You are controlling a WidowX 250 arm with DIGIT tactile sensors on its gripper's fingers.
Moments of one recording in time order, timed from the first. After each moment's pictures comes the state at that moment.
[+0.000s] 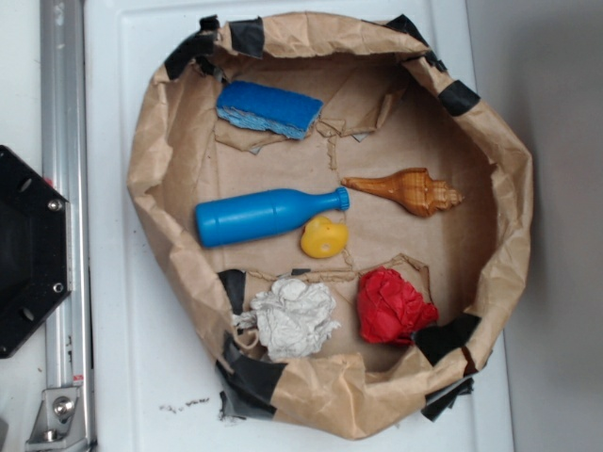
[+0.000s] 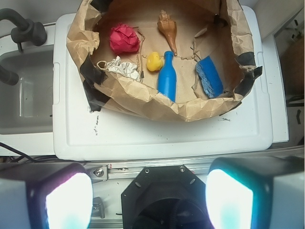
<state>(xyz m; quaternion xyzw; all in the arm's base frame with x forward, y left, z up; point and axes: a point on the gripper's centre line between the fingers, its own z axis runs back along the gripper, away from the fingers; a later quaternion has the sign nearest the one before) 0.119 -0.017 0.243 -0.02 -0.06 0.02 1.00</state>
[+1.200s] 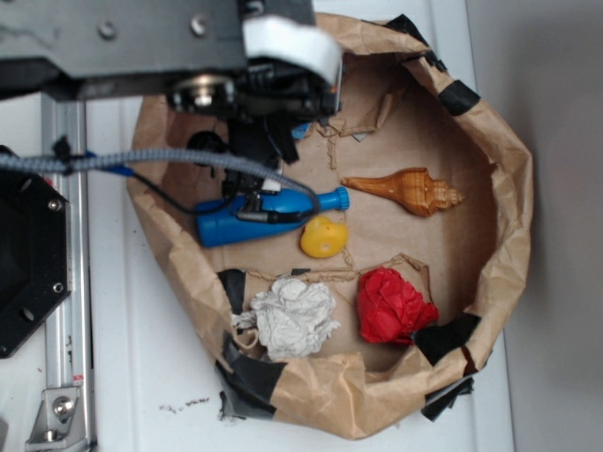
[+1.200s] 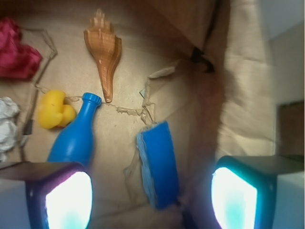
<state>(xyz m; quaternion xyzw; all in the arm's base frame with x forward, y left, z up) 0.241 0.060 0.105 0.10 -0.09 -0.10 0.99</state>
